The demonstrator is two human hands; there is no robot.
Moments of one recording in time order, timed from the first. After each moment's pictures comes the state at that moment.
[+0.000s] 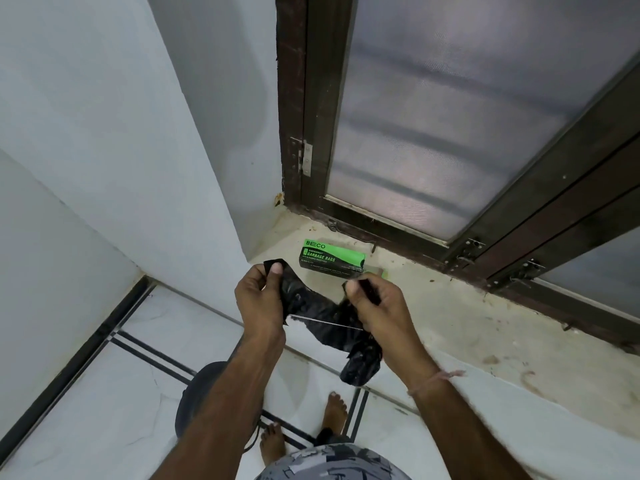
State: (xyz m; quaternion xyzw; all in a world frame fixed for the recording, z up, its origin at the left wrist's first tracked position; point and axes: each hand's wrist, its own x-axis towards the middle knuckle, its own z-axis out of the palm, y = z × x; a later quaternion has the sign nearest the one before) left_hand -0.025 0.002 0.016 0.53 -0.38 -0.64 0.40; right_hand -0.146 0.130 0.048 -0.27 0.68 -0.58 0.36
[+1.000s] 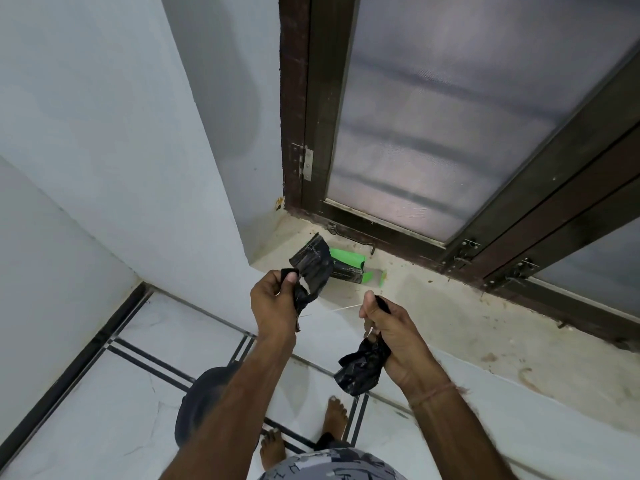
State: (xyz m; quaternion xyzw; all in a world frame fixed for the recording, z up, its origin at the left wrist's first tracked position) left_hand -0.028 0.010 -0.004 0.52 -0.45 -0.62 0.37; right_hand -0.140 0.149 0.041 -0.07 0.66 -0.61 0.43
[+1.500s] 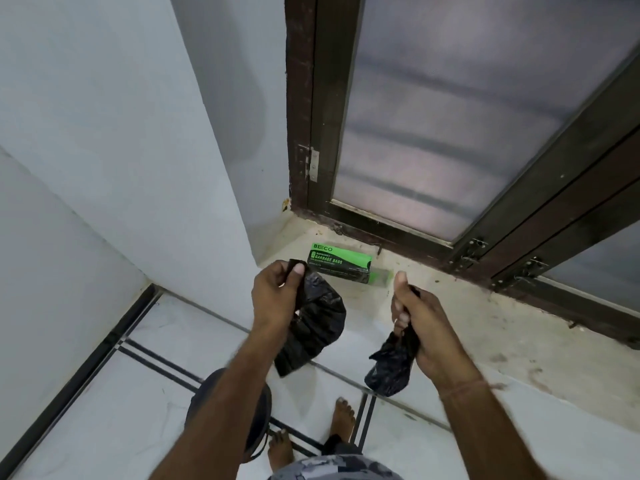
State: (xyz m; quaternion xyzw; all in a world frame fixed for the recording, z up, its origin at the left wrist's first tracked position) left_hand -0.018 -0.009 0.012 0.49 -0.58 -0.57 0.31; right_hand -0.162 0.161 0.060 -0.14 0.68 -0.59 0.41
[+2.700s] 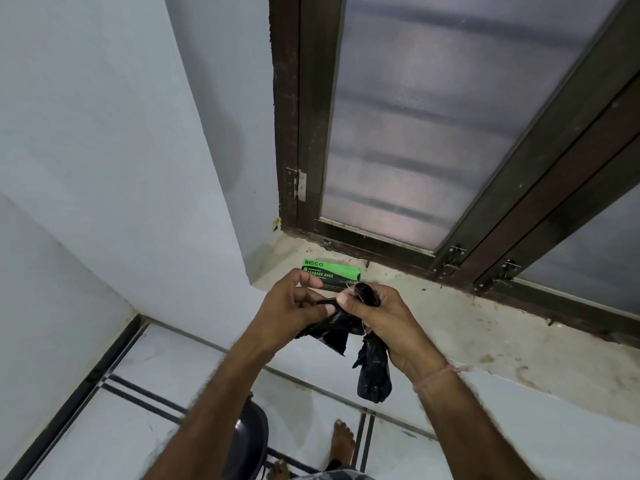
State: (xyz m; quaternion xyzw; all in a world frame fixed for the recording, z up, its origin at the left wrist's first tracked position) left_hand 0.002 -0.004 0.075 0.31 -0.66 -0.67 0.12; right_hand -0.134 0.131 0.084 -0.22 0.64 -0.60 0.42
